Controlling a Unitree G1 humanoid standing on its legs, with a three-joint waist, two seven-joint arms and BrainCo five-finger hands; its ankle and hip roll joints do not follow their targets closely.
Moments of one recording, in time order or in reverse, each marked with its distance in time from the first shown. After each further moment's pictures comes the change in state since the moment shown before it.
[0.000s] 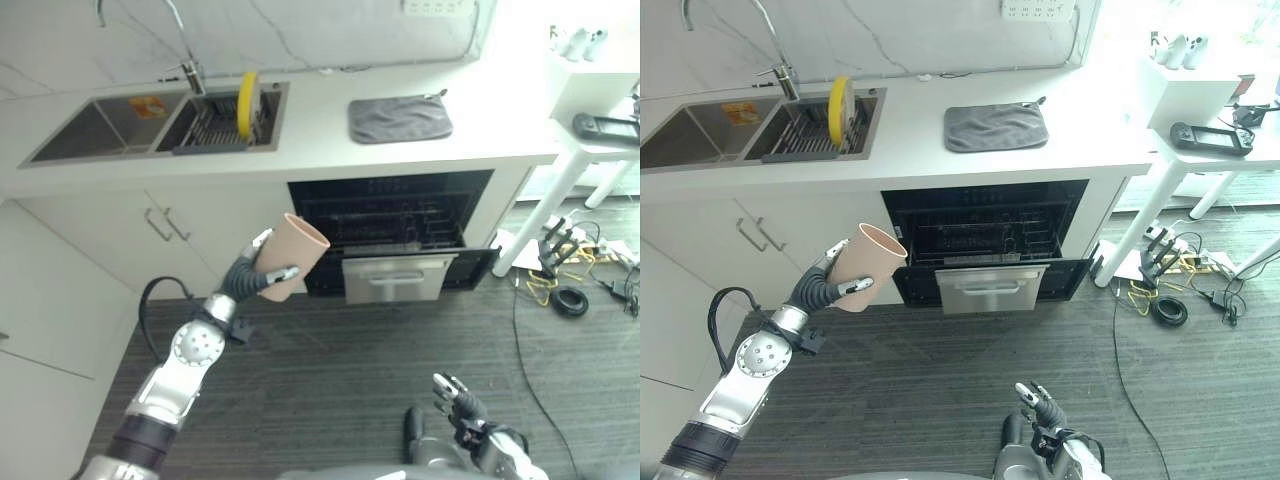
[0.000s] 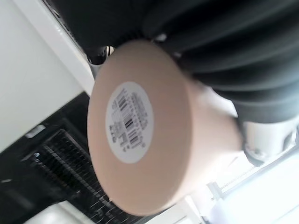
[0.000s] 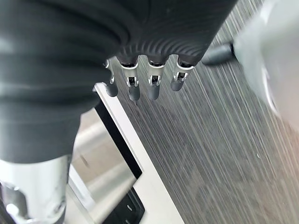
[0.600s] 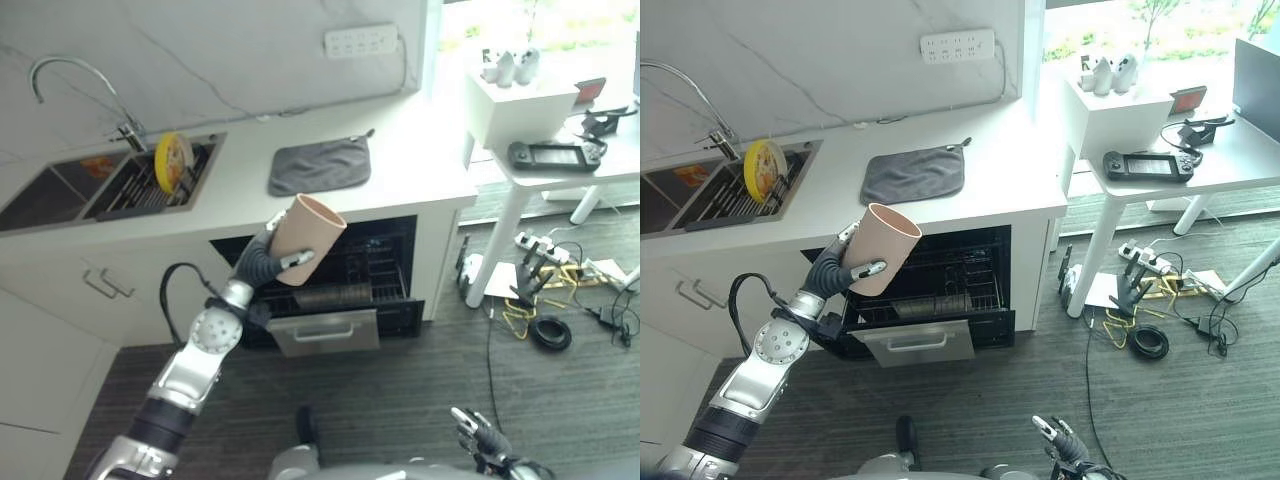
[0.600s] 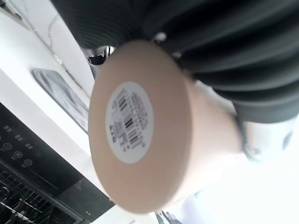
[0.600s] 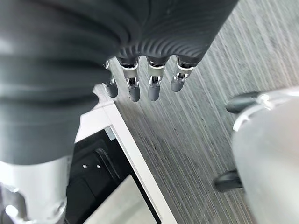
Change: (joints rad) left arm -0.083 -0.038 -0.062 0.013 -0.038 -0.035 0.024; right arm 0.076 -0.024 0.001 0.070 -0.037 -0.050 -0.045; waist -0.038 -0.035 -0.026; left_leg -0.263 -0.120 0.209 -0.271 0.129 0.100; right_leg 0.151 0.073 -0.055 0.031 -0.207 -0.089
